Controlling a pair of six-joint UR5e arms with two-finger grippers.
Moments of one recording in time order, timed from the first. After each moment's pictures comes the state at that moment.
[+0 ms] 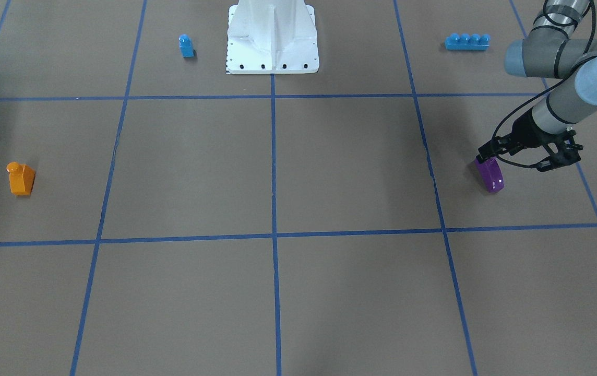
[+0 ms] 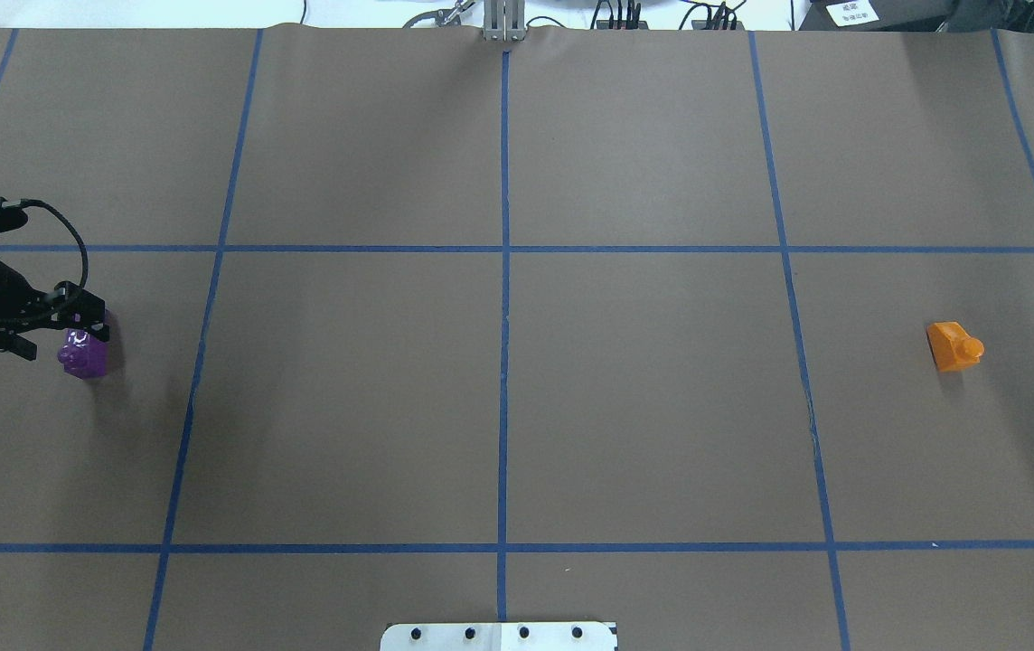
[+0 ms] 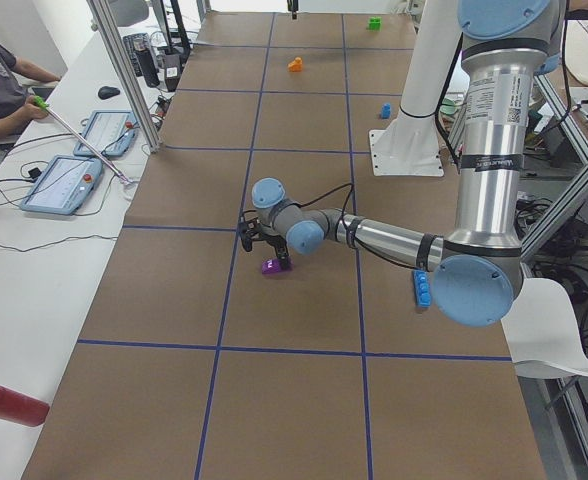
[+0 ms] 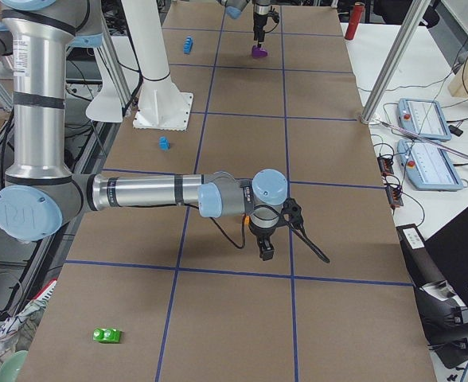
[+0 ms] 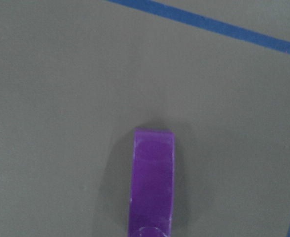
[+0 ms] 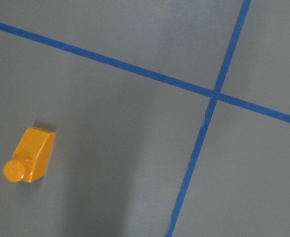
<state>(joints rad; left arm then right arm) -0.92 -1.59 -1.70 -1.99 -2.26 -1.07 1.46 -1.65 1.71 -1.52 2.35 -0.14</state>
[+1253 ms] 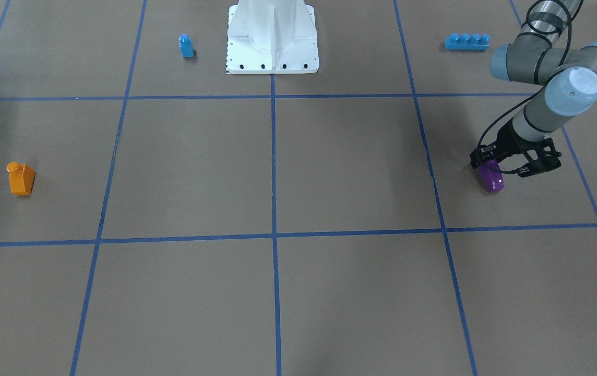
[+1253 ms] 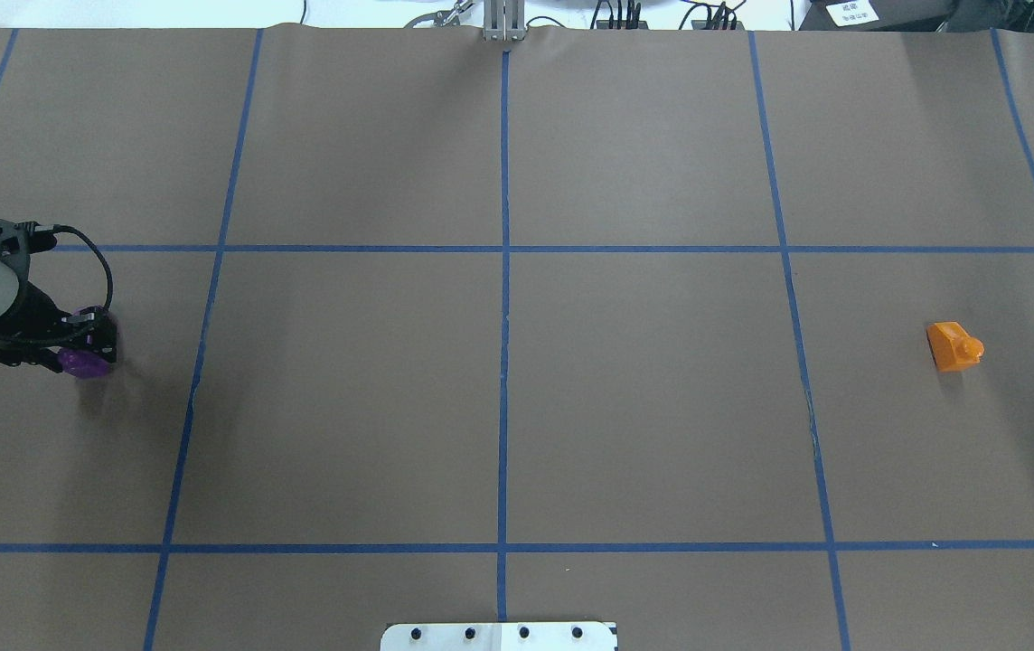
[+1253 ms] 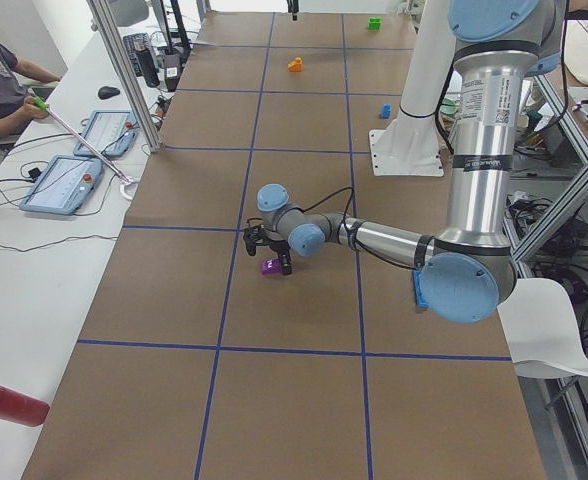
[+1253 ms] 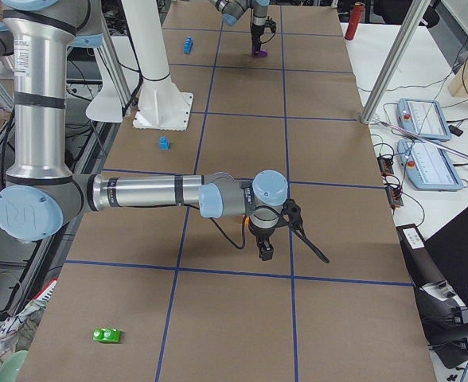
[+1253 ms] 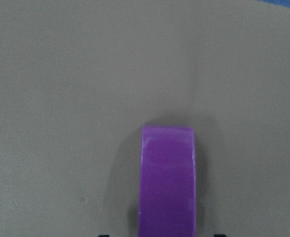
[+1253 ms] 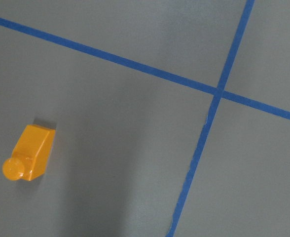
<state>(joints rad) -0.87 -1.61 -1.65 -1.99 -2.19 -1.06 1.45 -1.65 1.71 -1.52 2.35 -0.14</state>
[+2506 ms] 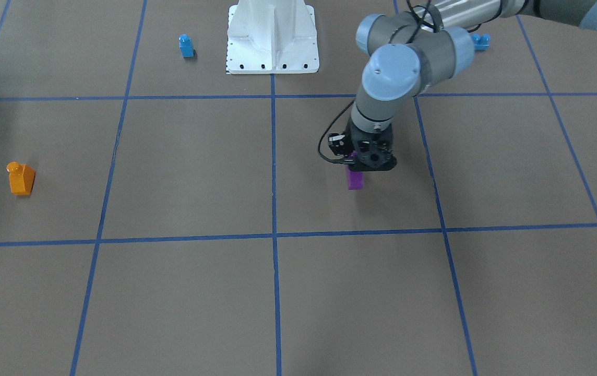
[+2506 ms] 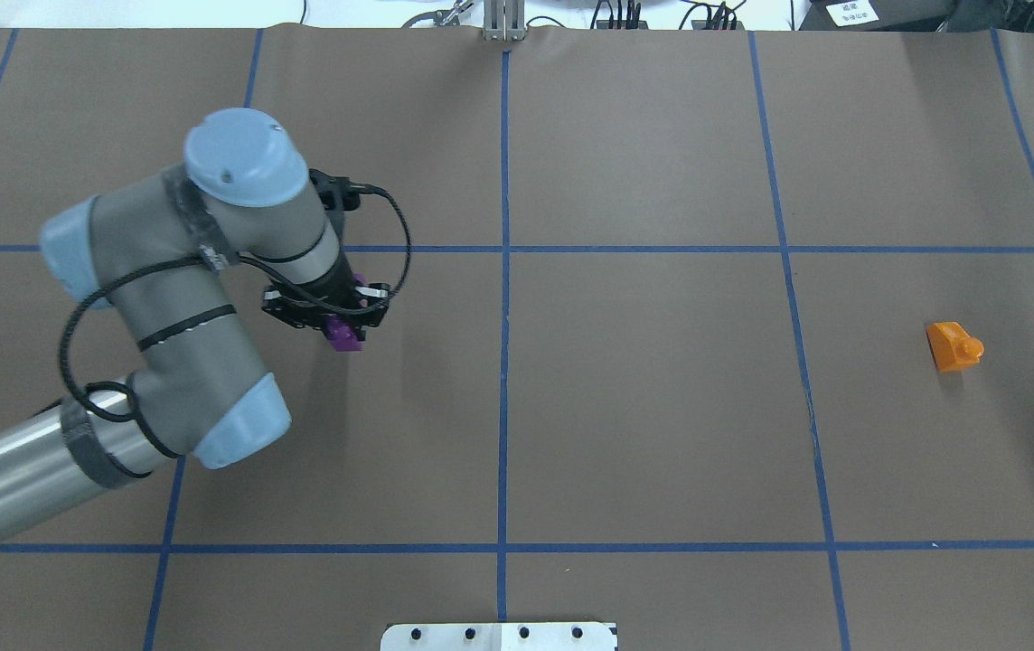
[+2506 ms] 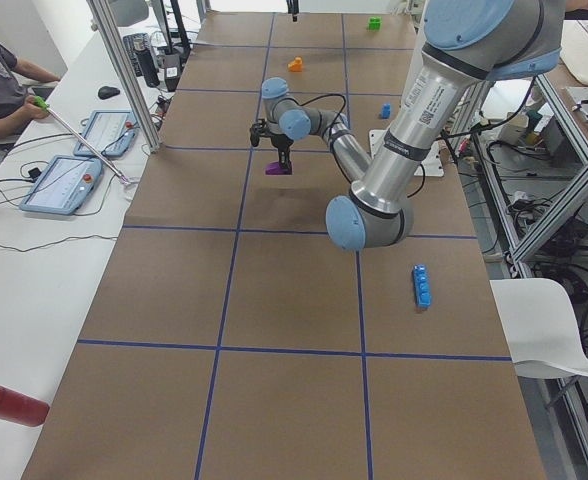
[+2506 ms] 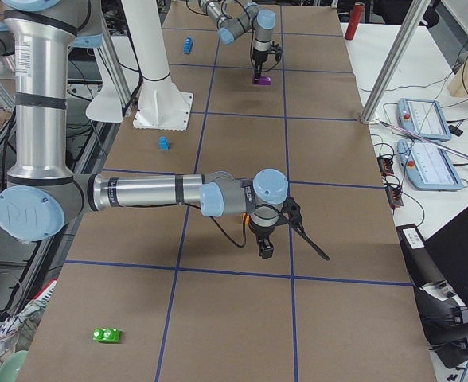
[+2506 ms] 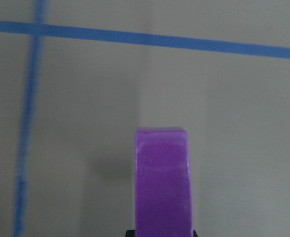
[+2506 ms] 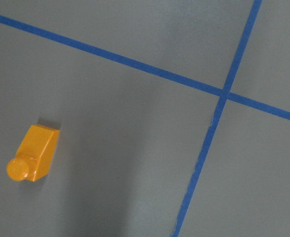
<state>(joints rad) -0.62 -2.27 -1.62 -1.49 -2.06 -1.08 1.43 -1.65 1.71 -1.52 2.36 -0.14</state>
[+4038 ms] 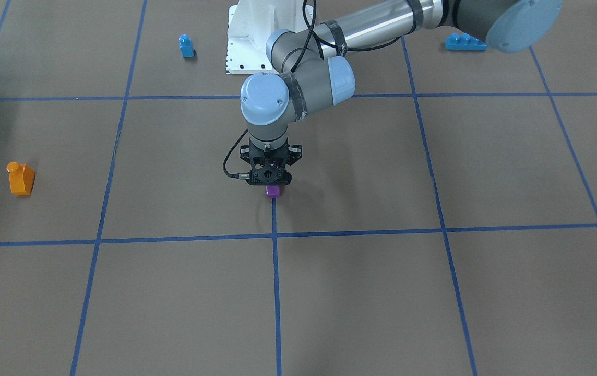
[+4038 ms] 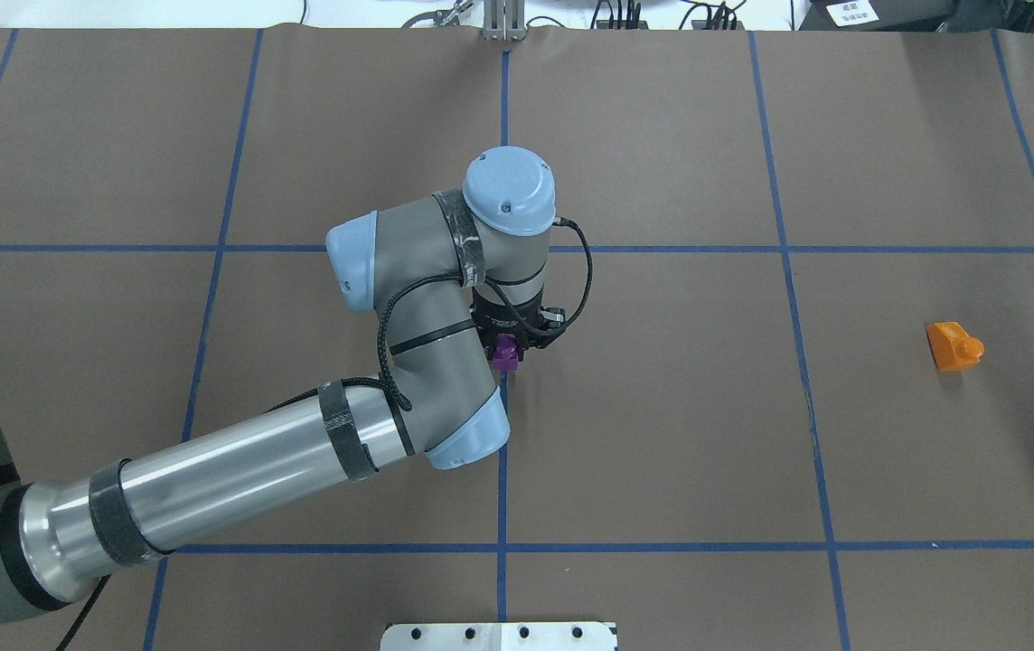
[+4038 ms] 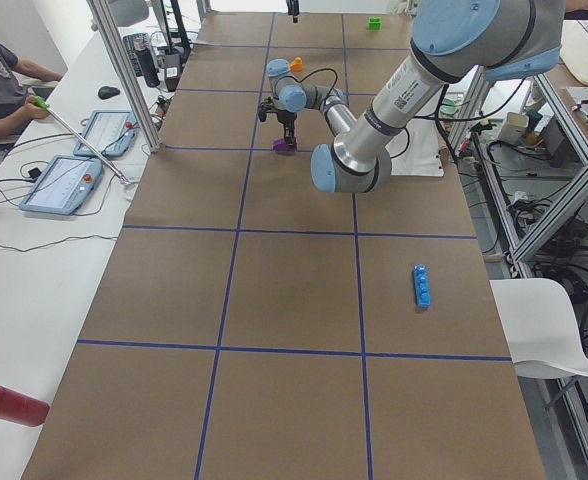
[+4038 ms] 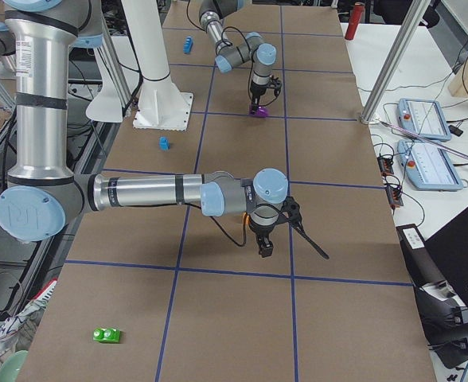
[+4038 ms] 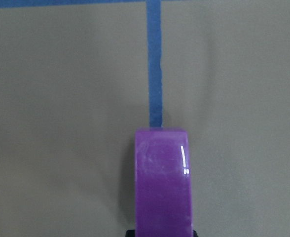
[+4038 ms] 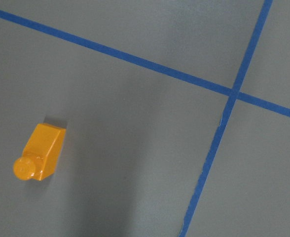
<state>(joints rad) -0.52 -2.57 -1.24 -1.57 -2.04 -1.13 1.42 -1.65 1.72 -1.52 2.36 -0.13</state>
